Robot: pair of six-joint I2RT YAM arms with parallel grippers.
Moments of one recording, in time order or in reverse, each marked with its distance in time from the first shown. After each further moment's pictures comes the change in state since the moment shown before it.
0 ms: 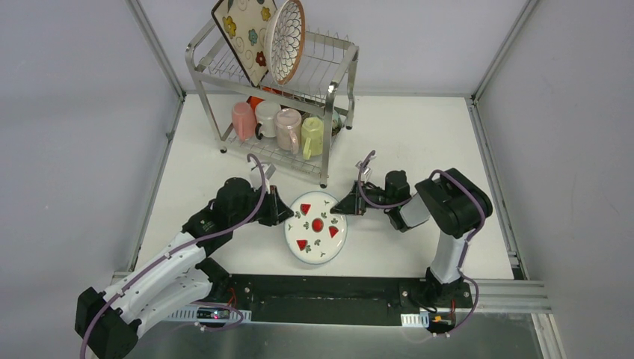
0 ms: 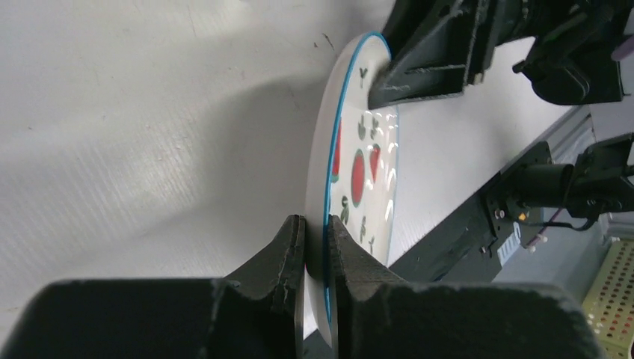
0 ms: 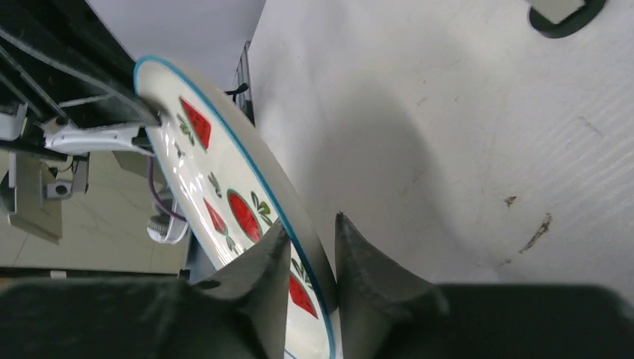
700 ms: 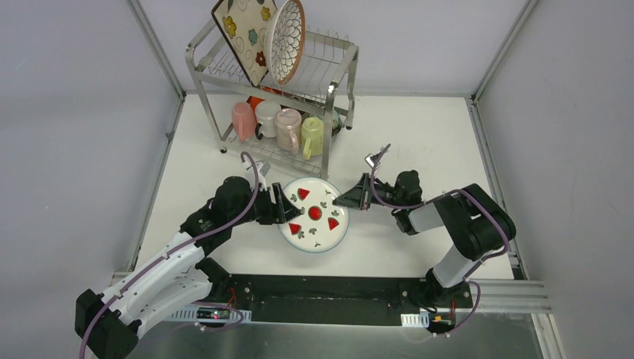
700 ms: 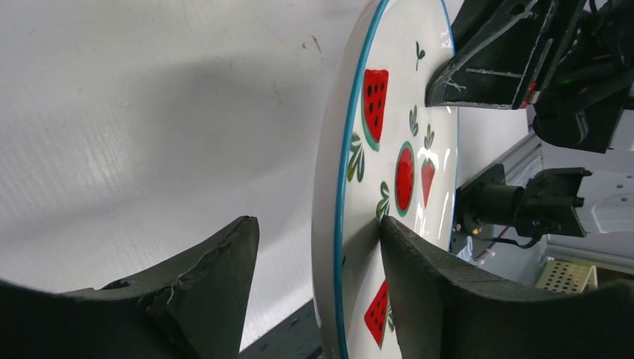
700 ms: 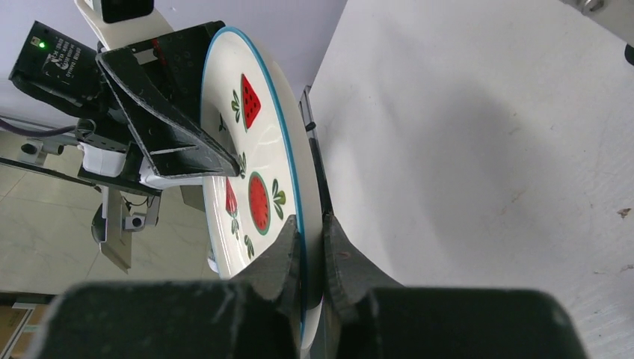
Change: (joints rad) left arm 0.006 -0.019 0.018 -0.060 -0.021 -0.128; right arm -0.014 -0.198 -0.060 0.081 0.033 0.280
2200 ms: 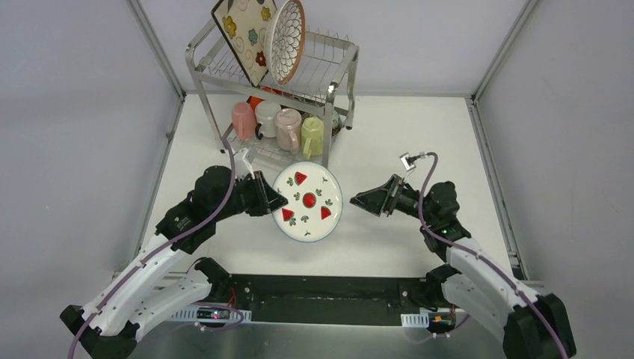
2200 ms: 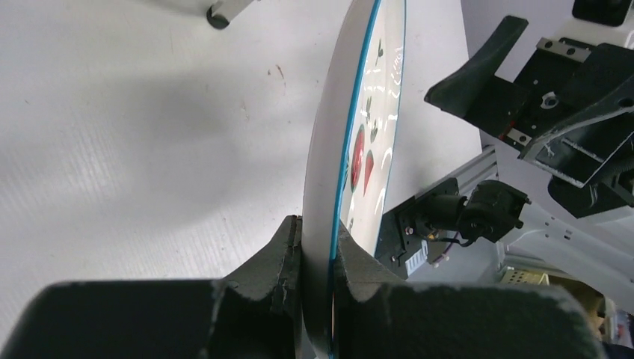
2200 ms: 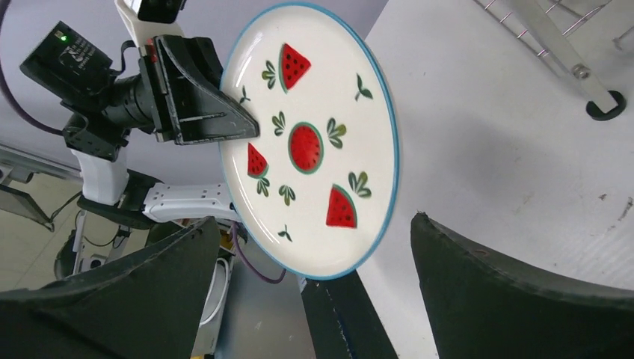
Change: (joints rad) left arm -0.006 -0.043 0.244 -0.221 -0.031 -0.029; right arm -0.031 -0.769 -0.078 -0.616 0.192 -0.129
